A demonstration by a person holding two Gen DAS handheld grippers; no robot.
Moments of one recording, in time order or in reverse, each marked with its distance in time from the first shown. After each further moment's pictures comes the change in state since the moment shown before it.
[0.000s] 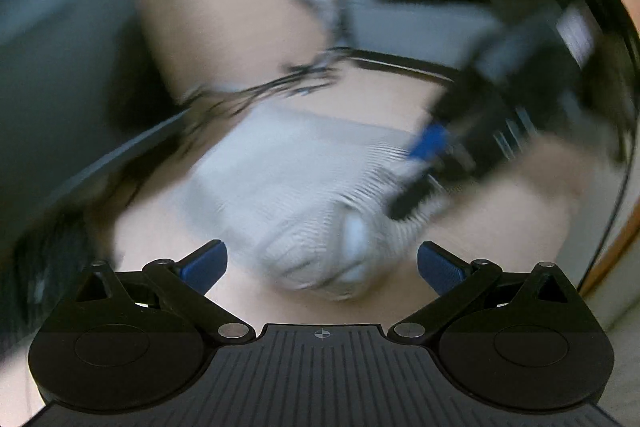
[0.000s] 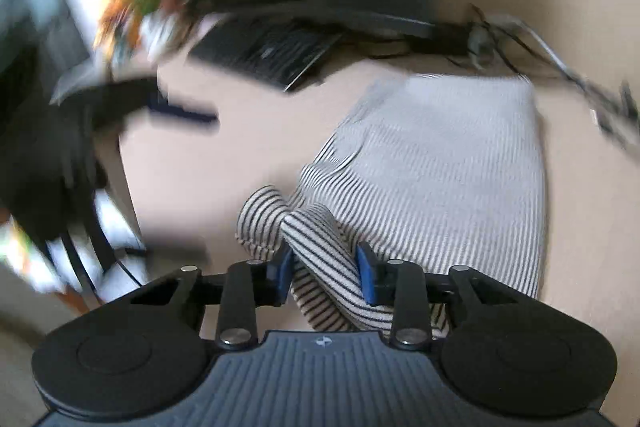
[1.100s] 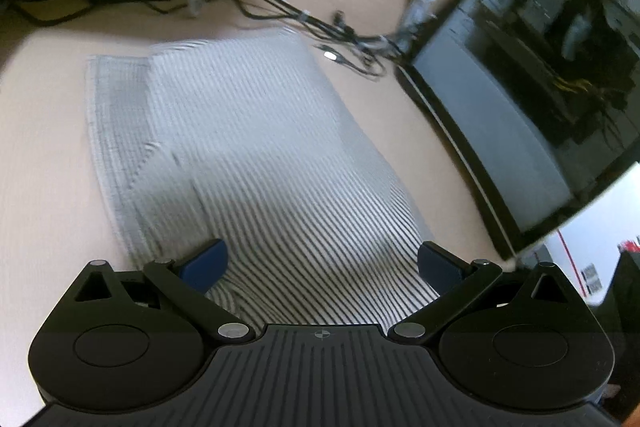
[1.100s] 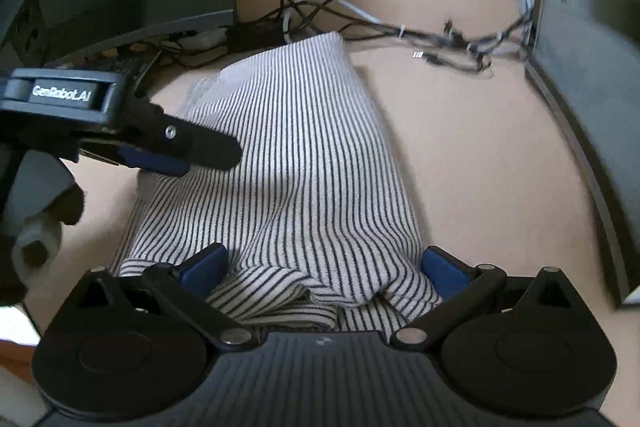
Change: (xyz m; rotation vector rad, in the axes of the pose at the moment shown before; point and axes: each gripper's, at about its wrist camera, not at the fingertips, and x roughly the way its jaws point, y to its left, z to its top) left arm 0.098 0.088 0.008 -0.812 0.121 -0.282; right arm -0.004 -0.026 -0.068 0.262 -0.111 -0.448
